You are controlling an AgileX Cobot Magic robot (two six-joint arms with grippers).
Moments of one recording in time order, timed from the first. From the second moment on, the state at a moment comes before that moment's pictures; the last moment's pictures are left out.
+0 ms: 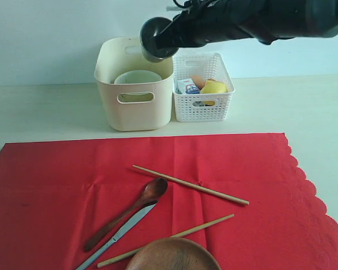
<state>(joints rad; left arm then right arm) 0.05 0.01 0.00 0.06 0.36 -0.13 0.45 1.99 -1.54 0.63 0.12 -0.74</state>
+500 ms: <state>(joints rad) 0.05 0.01 0.00 0.06 0.36 -0.13 0.45 2.18 -1.71 0.63 0.19 -0.74</state>
